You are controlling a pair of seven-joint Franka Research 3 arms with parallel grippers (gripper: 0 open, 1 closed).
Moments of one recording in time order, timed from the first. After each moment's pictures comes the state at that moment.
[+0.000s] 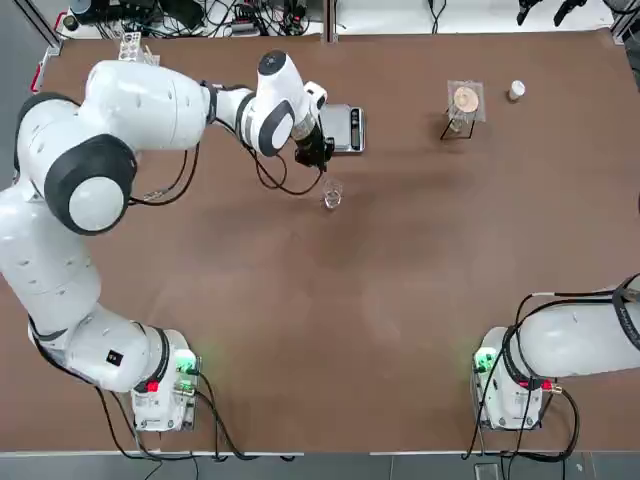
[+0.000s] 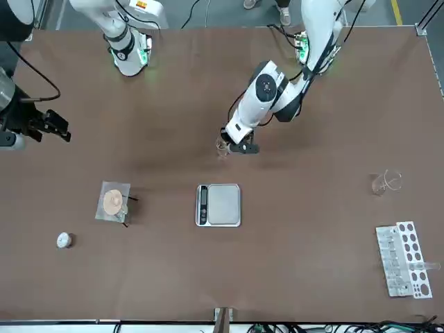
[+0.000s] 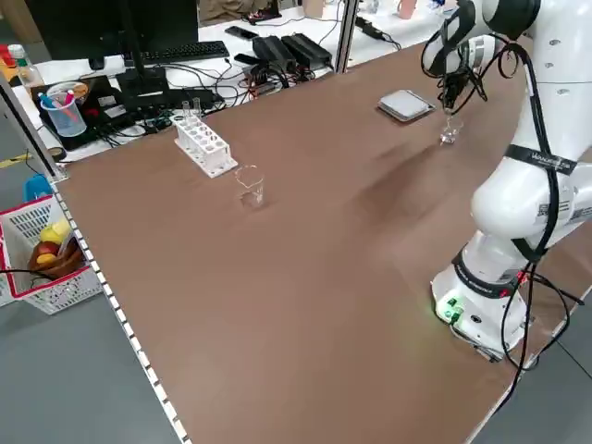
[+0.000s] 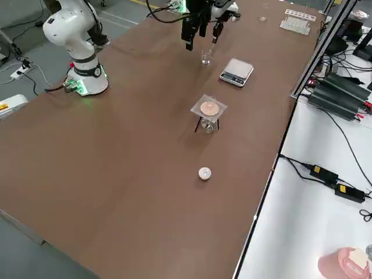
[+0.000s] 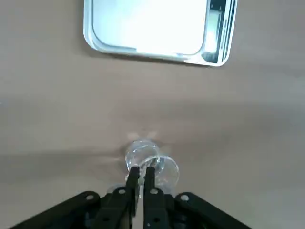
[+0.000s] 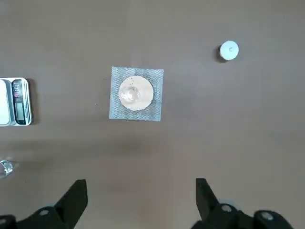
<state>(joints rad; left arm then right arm) -0.36 0.43 -0.46 -1.98 -0.11 2.59 -0.74 0.12 0.00 -0.11 -1.63 0.03 1.65 0.03</state>
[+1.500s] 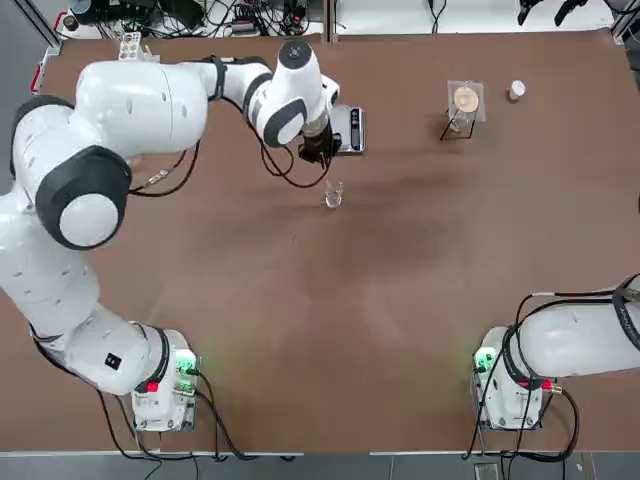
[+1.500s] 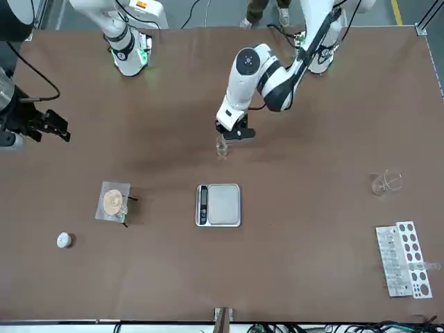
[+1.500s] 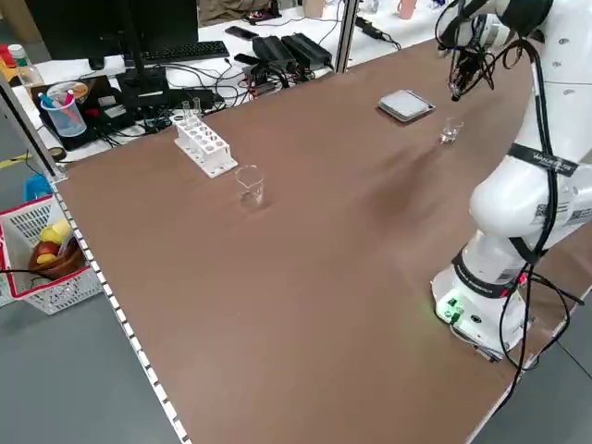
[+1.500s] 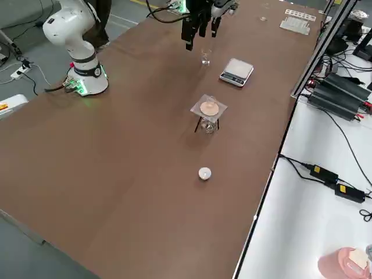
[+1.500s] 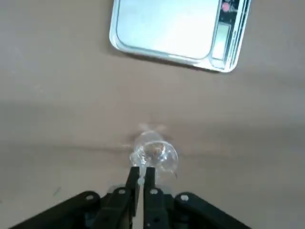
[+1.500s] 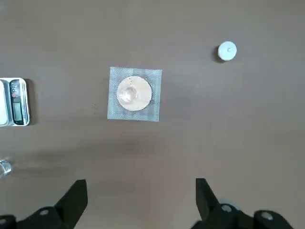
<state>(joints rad) -0.42 0.39 -0.47 -1.91 0.13 2.41 -1.10 0.12 0.00 -0.11 -1.63 0.02 1.65 0.03</state>
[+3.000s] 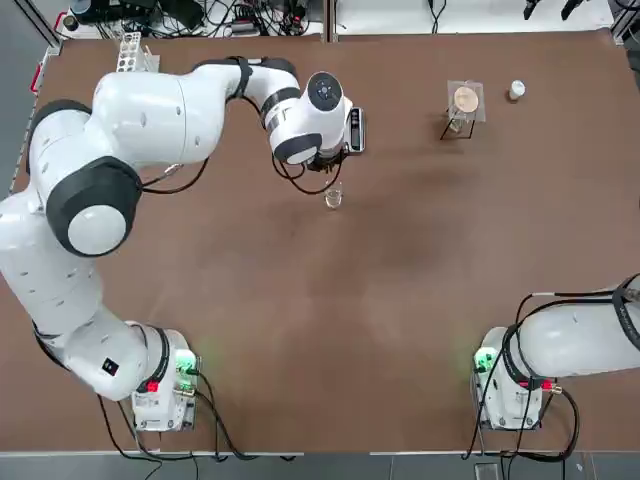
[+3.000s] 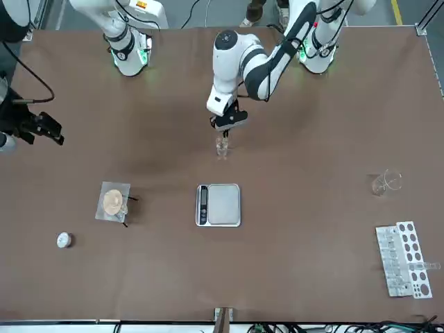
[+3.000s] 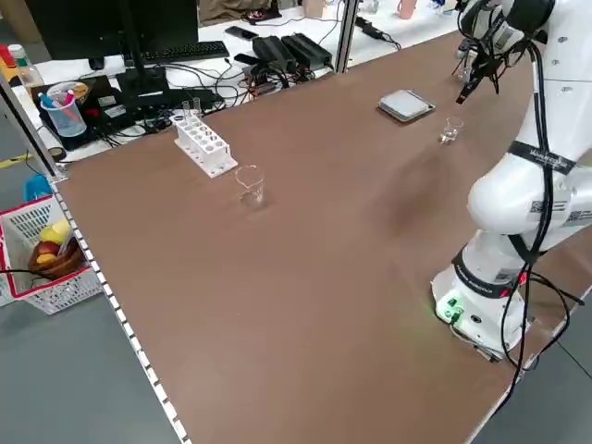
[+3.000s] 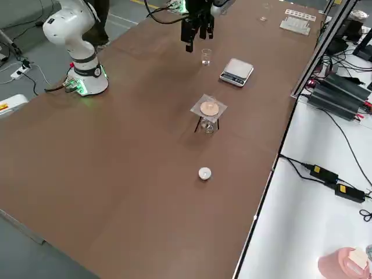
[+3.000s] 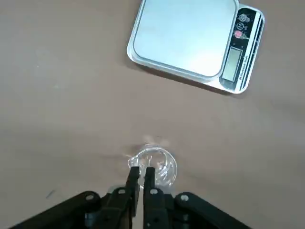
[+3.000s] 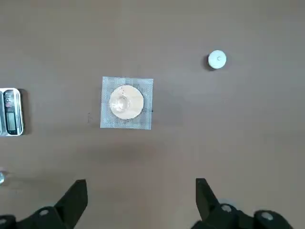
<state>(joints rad) -0.51 0.42 -0.47 -1.88 0.46 2.35 -1.51 0.12 0.00 -0.13 -1.63 0.01 1.68 0.03</state>
